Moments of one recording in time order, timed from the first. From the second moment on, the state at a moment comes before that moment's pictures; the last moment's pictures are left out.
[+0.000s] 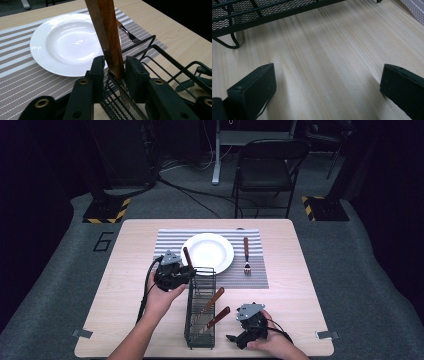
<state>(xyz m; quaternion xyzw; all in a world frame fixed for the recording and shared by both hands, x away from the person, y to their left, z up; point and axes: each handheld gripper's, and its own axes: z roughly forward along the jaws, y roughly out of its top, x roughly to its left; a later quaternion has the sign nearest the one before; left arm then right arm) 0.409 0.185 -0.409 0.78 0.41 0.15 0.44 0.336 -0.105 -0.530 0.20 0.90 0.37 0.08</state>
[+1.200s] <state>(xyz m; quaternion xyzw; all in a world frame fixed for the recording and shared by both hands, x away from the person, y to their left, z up) 0.388 0.170 -0.405 0.79 0.37 0.16 0.46 0.336 -0.105 -0.530 0.20 0.90 0.37 0.08</state>
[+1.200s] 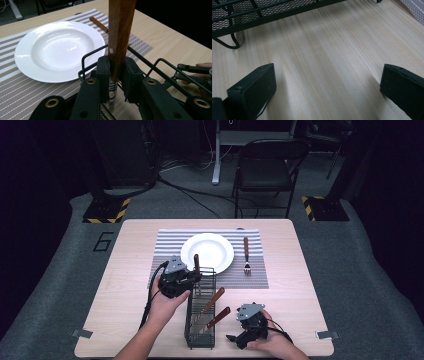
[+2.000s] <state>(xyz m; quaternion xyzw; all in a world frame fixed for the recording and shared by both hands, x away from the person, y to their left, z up) 0.381 0.179 -0.356 0.78 0.36 0.18 0.48 0.336 -0.105 -0.530 0.20 0.90 0.37 0.08</state>
